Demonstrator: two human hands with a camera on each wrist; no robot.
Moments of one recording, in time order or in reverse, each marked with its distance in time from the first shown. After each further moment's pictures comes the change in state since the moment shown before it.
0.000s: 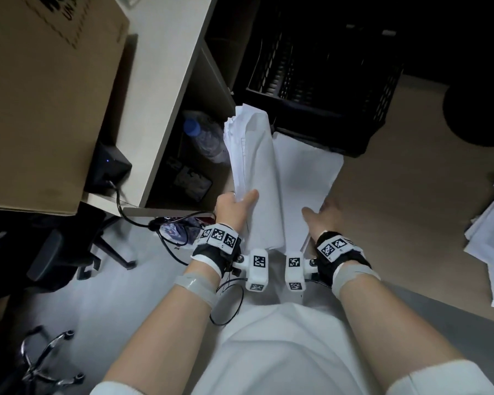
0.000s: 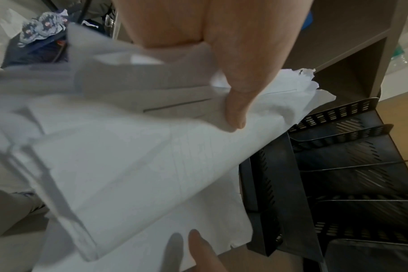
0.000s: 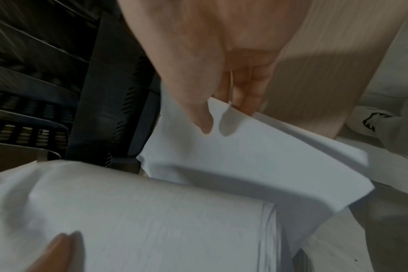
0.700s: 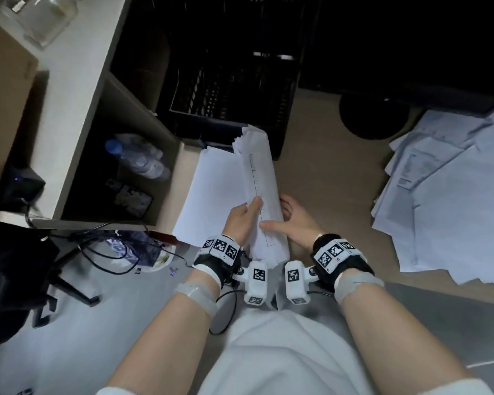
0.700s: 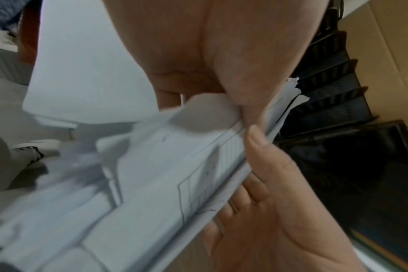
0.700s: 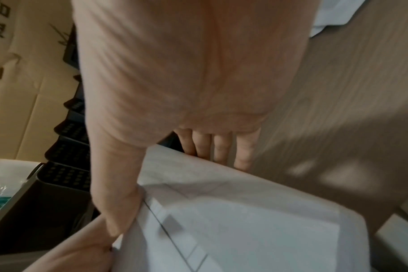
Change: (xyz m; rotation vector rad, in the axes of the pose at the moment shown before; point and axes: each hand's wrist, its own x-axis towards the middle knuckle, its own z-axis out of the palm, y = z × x) left_hand -0.111 0.018 0.138 0.139 -0.417 0.107; right_hand -0.019 0.045 -0.142 0.290 -0.483 -0.268
